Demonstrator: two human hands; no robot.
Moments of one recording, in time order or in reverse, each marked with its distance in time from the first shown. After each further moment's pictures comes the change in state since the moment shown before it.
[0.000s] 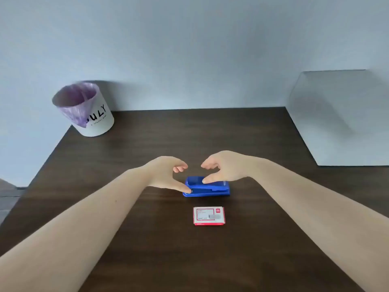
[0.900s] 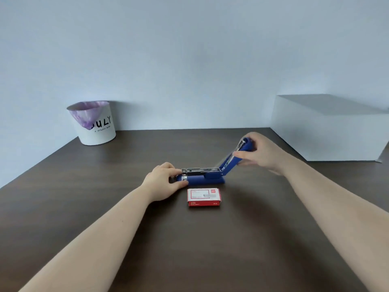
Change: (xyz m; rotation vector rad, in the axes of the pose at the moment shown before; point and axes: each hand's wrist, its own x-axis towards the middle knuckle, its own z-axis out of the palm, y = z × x) left_hand 0.007 -0.027 0.108 -0.004 0.580 0.090; right_hand -0.046 0.089 0.057 0.548 0.764 -0.181
